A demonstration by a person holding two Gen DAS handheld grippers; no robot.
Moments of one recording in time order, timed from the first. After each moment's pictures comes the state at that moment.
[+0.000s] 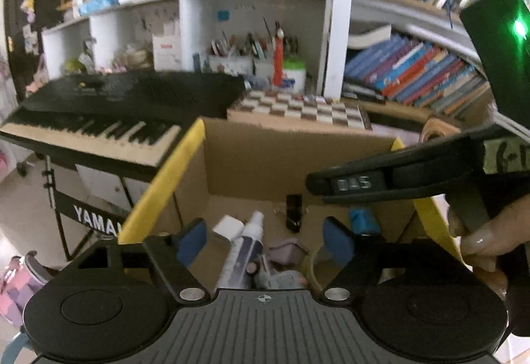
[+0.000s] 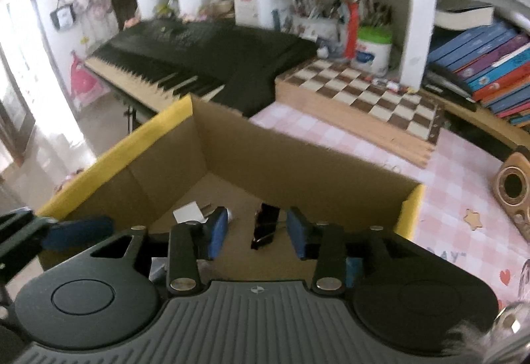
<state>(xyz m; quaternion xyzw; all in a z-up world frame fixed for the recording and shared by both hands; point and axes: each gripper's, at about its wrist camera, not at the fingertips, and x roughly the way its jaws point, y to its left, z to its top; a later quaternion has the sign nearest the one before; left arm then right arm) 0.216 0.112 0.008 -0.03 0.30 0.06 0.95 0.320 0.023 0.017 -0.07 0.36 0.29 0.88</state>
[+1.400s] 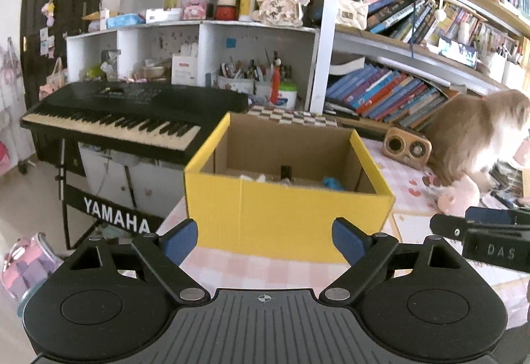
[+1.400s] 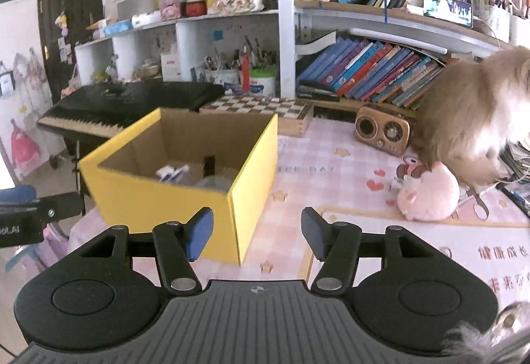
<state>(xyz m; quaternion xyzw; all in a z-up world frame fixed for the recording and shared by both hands) 0.052 0.116 0.021 -0.06 0.26 0.04 0.96 0.081 -0.074 0.030 -0.01 0.26 0.13 0.96</state>
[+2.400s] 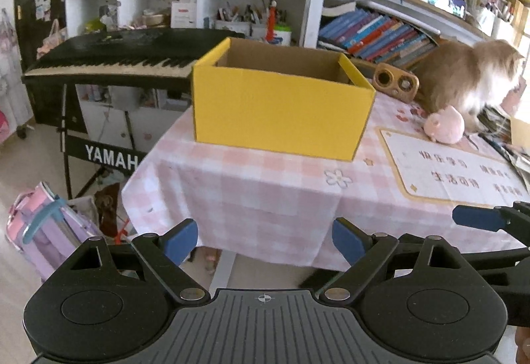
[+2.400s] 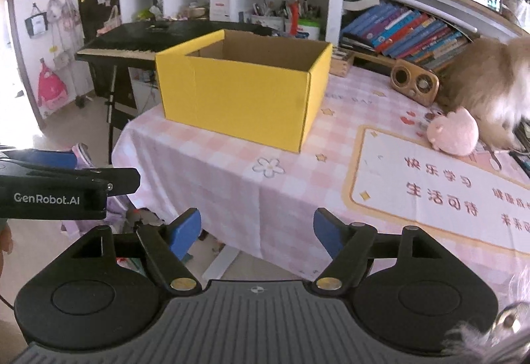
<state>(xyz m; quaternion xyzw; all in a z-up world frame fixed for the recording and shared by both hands) -0.018 0.107 -0.022 -0.06 0.34 0.02 0.94 -0.019 -0.042 -0.015 -0.07 0.33 0.17 0.93</state>
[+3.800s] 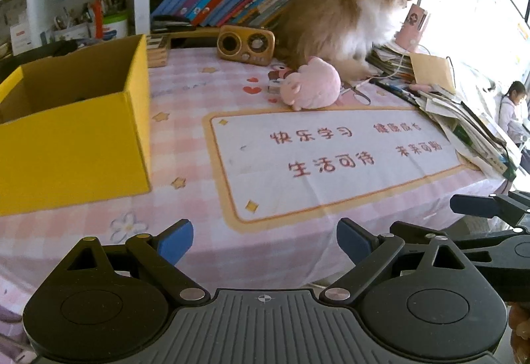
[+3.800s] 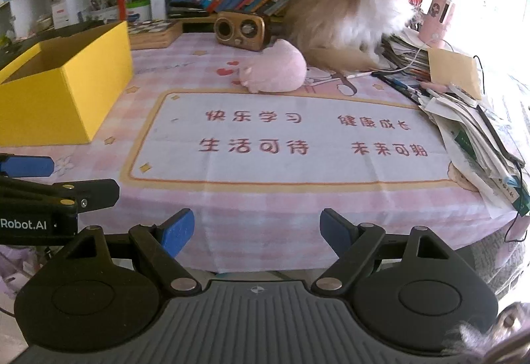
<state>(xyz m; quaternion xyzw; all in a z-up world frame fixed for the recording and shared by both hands) 0.093 -0.058 -0.034 0.01 0.37 -0.18 0.91 0.016 -0.205 -0.029 0.00 0.37 -0.05 0.93</state>
